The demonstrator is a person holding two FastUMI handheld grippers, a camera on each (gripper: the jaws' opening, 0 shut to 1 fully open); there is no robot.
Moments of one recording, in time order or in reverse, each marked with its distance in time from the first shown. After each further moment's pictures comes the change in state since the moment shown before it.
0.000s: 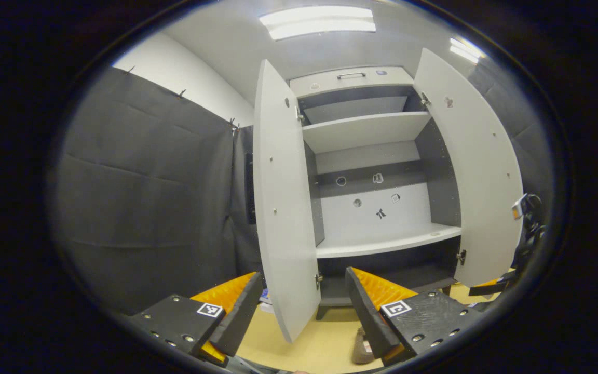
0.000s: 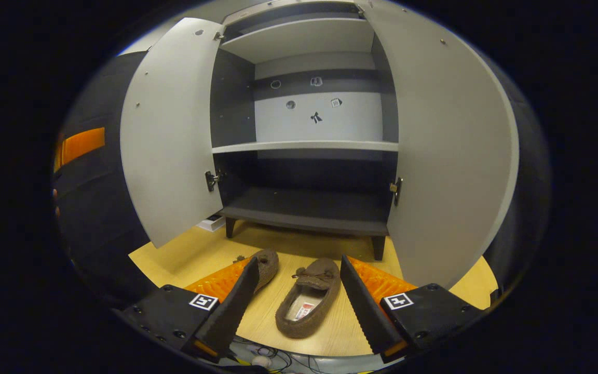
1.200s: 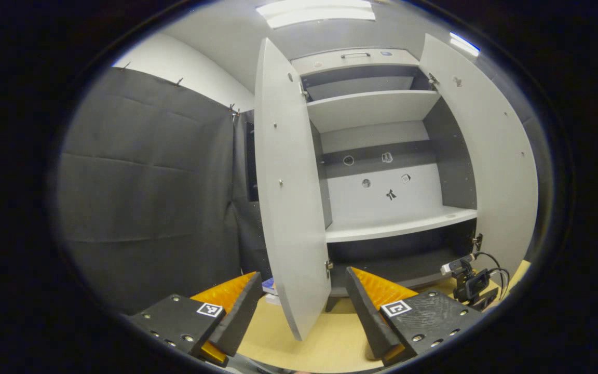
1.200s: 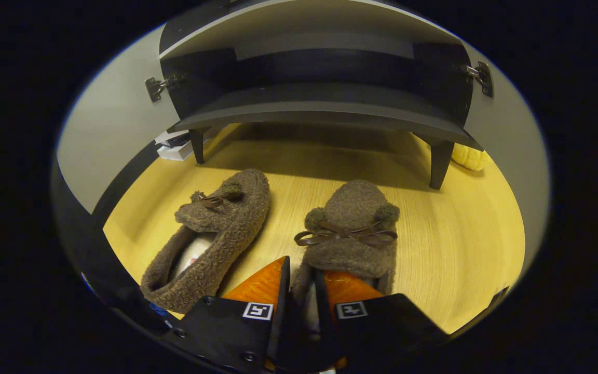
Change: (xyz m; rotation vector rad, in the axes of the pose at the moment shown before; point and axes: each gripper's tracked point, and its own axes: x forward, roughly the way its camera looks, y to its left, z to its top) left arm 0.031 0.013 -0.039 0.021 0.080 0.016; right arm 0.129 0.003 -0.122 0.047 0.480 -0.018
